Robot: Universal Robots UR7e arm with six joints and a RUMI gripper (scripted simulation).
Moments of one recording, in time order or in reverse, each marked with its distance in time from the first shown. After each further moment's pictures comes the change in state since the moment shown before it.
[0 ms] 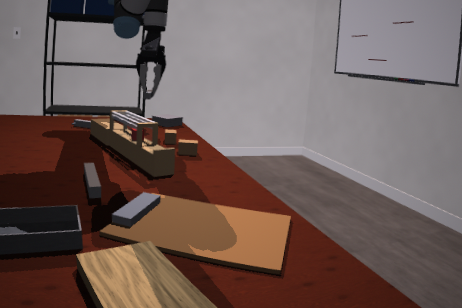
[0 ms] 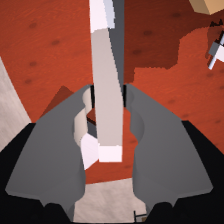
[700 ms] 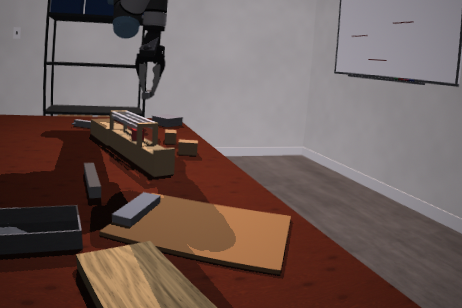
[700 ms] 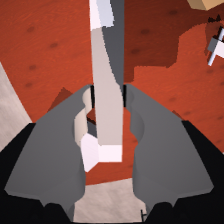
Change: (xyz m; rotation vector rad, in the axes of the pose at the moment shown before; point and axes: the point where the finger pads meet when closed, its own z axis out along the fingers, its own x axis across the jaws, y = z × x) arm 0.002 -0.001 0.000 0.000 0.000 0.043
